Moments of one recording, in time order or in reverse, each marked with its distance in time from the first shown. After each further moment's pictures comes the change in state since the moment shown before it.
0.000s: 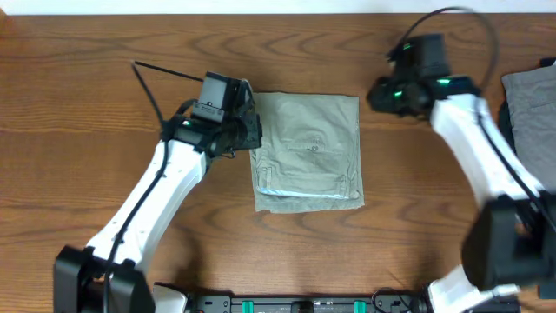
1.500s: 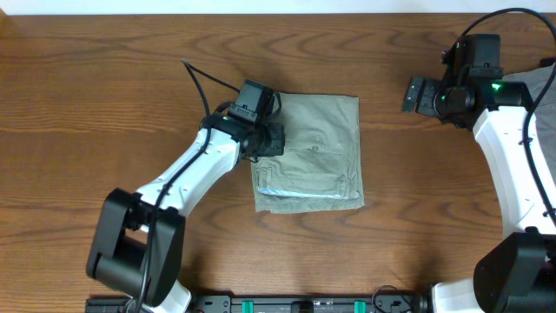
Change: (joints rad) left arm -0.100 0.240 0.000 0.105 -0.018 -0.024; right arm -0.125 -0.105 0.009 -0.166 0.179 -0.019
